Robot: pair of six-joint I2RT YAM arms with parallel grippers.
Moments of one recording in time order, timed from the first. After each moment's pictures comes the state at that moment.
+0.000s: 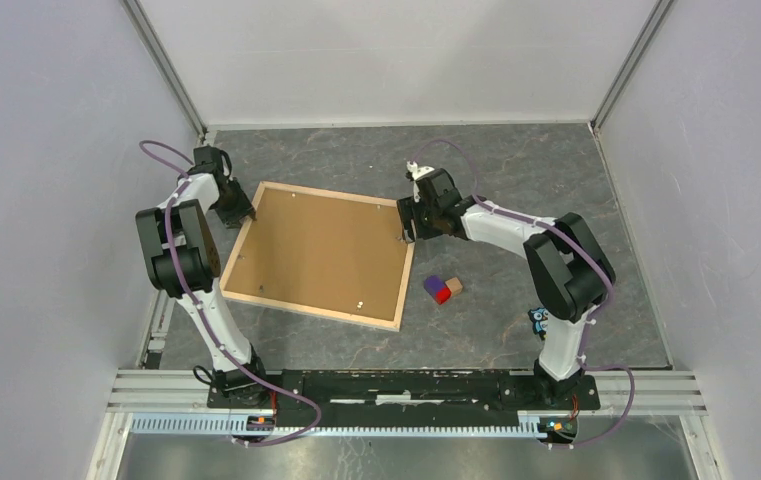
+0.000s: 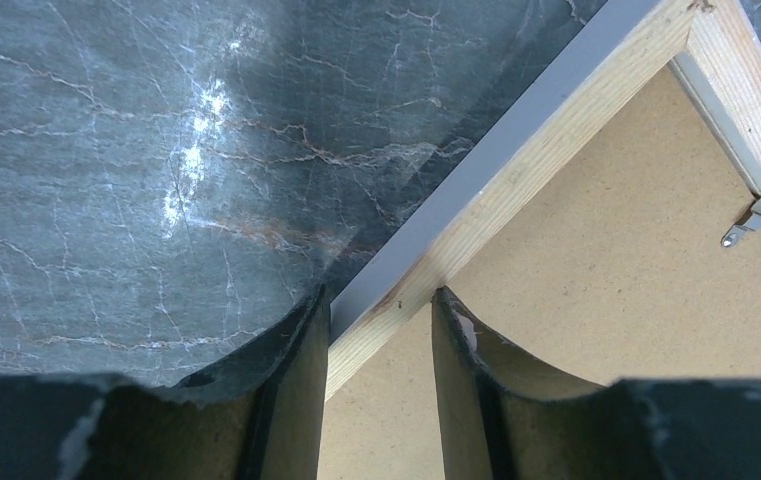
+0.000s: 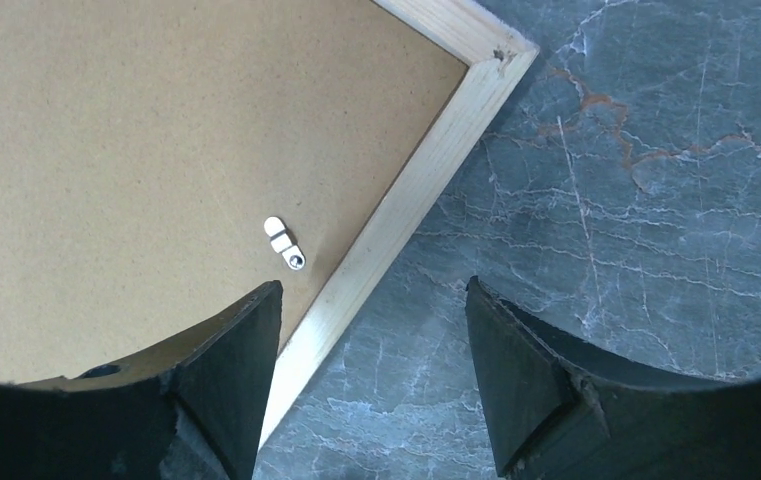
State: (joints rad) left arm 0.24 1.99 1.41 -0.57 0.04 -0.33; right arm 0.58 1.86 1.19 -0.21 0.00 0.23
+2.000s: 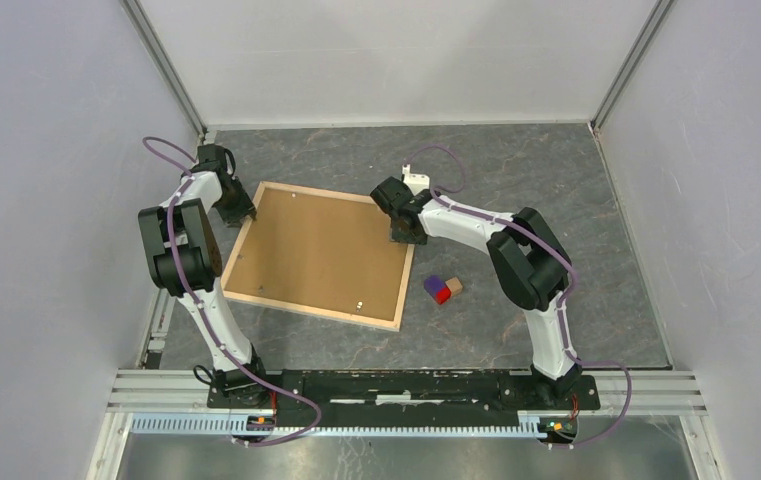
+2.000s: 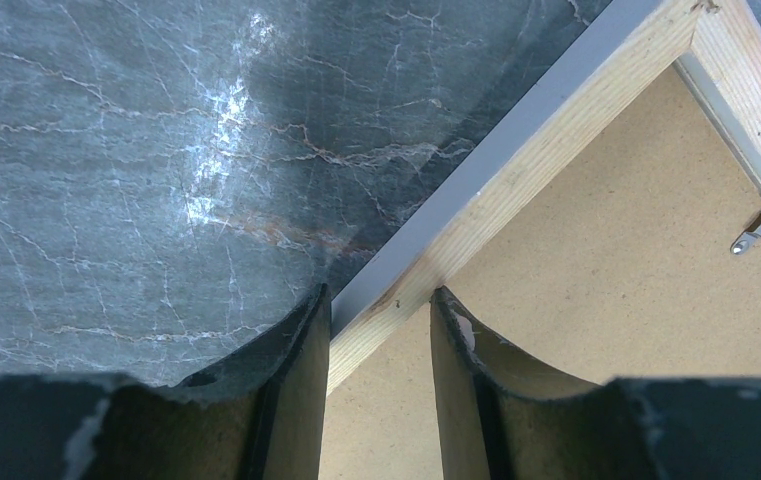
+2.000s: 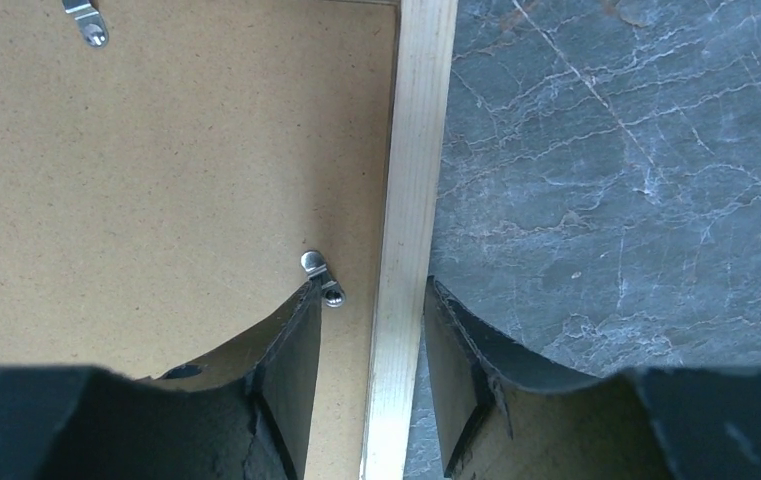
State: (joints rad) left arm 0.22 2.00 1.43 -0.59 -0.01 -0.33; right arm 0.75 2.08 1.52 -0.60 0.43 0.78
